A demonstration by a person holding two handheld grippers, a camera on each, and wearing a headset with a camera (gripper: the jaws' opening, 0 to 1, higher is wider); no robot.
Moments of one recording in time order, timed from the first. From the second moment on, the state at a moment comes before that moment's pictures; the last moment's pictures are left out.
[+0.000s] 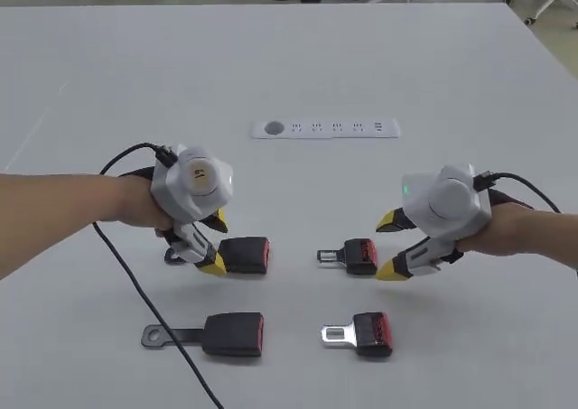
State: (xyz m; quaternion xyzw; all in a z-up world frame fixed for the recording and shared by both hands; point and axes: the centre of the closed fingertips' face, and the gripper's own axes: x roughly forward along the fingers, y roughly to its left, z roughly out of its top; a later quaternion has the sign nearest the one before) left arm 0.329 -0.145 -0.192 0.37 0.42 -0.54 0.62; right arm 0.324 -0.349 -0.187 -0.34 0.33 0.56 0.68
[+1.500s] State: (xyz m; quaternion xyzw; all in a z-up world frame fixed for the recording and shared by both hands) left arm 0.329 -0.139 -0.210 0.35 0.44 -0.53 0.63; right arm 0.328 -0.336 -0.210 -0.36 0.35 0.57 0.65
